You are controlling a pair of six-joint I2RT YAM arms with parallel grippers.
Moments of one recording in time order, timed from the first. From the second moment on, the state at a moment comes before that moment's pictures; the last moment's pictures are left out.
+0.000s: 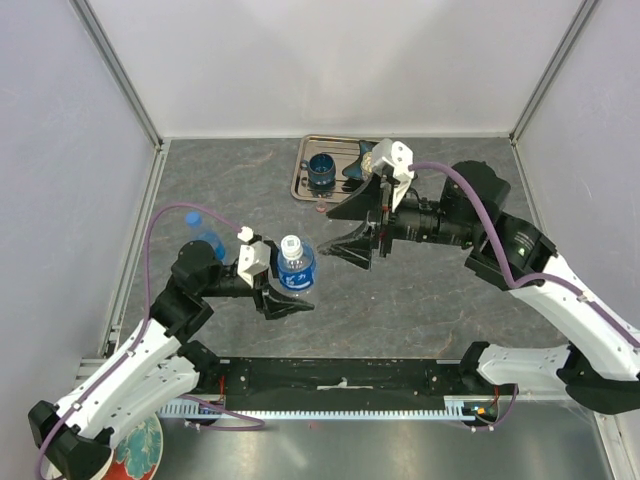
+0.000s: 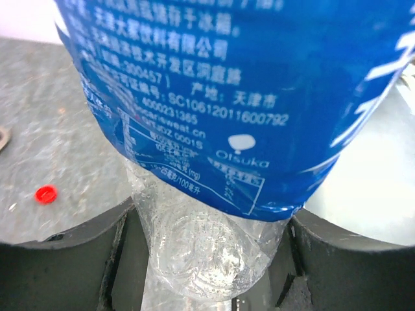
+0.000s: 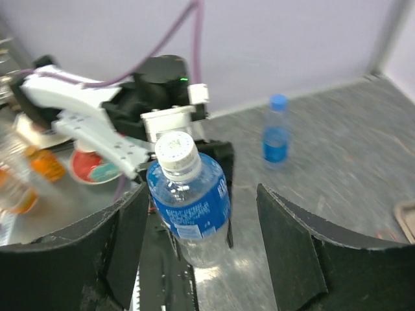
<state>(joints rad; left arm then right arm) -0.61 0.67 0.59 0.06 0.89 -0.07 0.92 1.13 1.55 -0.46 -0.38 0.13</state>
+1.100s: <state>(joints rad) -0.67 0.72 0.64 0.04 1.17 -0.07 0.87 1.36 1.55 0.03 -1.10 0.40</state>
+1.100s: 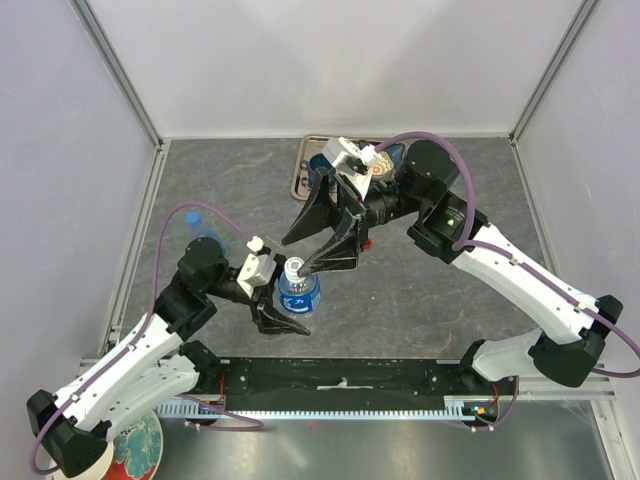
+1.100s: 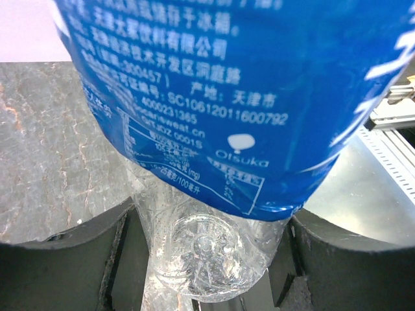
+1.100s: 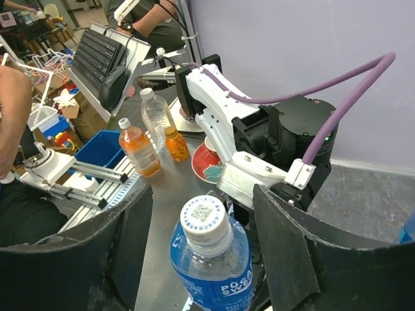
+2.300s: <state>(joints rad) -0.65 0.69 0.63 0.06 1.08 -0.16 0.87 1.35 1.47 0.05 -1.07 0.37</state>
